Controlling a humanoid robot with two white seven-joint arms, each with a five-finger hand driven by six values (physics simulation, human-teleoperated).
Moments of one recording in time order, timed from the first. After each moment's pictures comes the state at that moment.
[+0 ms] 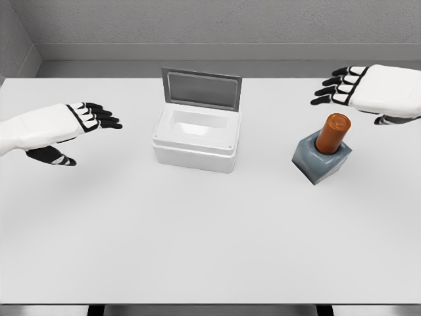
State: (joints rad) left arm -0.57 1.10 -0.68 -1.60 -0.23 -0.61 -0.26; right arm -0.67 -1.06 0.45 -1.72 0.37 -0.61 0.61
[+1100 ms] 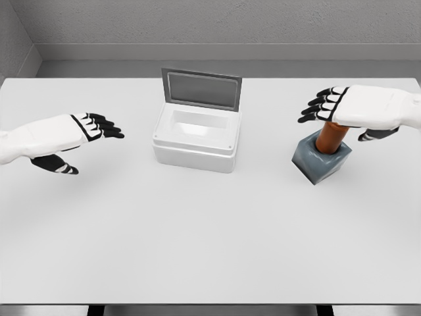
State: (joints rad) left arm -0.56 1.08 -0.72 -1.57 -0.24 -0.61 -0.26; right arm -0.72 -1.02 0.61 -1.63 0.35 -0.61 0.61
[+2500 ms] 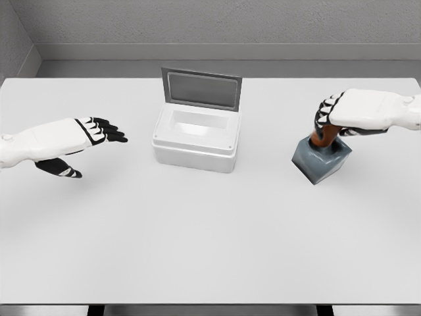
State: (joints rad) left arm -0.56 1.07 -0.74 -1.57 -0.24 -0.61 -0.26; right arm -0.75 -0.98 0.65 -1.55 0.37 -0.61 0.61
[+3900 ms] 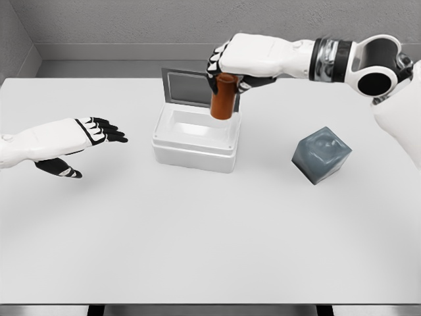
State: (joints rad) left arm -0.56 1.07 -0.74 -1.57 -0.24 -0.61 -0.26; right arm -0.98 -0.46 0.68 -1.34 0.38 -0.62 0.61
